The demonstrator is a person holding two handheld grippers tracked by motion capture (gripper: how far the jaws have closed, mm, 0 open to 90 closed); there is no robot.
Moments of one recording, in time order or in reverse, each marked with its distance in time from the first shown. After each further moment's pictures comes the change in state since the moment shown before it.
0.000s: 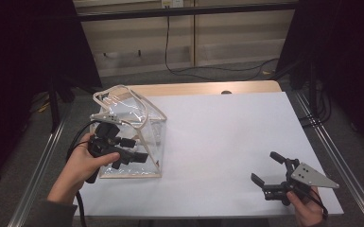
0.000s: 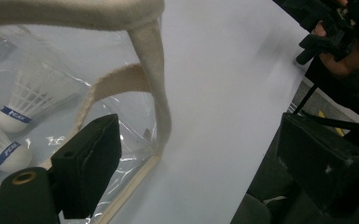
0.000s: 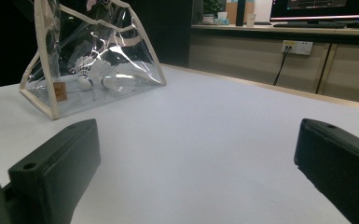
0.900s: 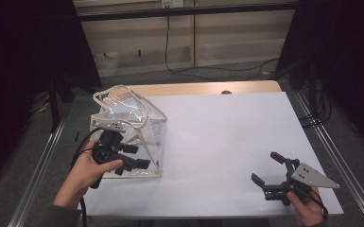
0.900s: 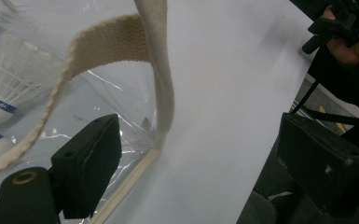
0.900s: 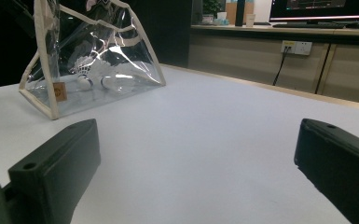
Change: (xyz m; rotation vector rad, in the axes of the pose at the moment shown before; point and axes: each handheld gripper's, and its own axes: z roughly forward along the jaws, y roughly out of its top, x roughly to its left) left arm 0.004 -0.017 0.016 0.009 -0.009 0.007; right arm 0.000 0.000 -0.001 0.000 -0.001 0.004
